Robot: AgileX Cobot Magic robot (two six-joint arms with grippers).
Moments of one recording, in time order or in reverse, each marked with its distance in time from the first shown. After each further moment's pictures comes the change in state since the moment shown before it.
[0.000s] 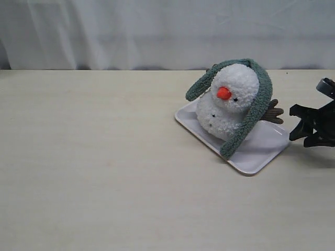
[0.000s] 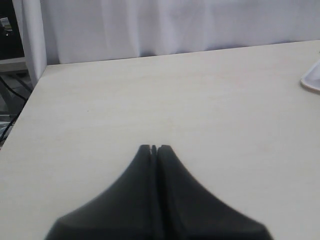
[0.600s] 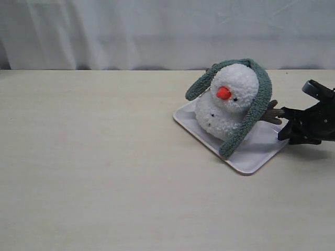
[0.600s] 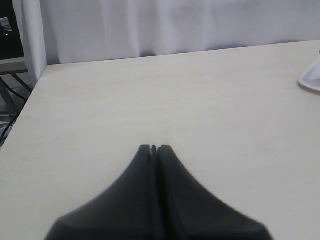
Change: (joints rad) left arm 0.000 0.000 0.000 0.000 0.000 0.000; right arm 0.047 0.083 -0.037 0.100 -0.031 -0.152
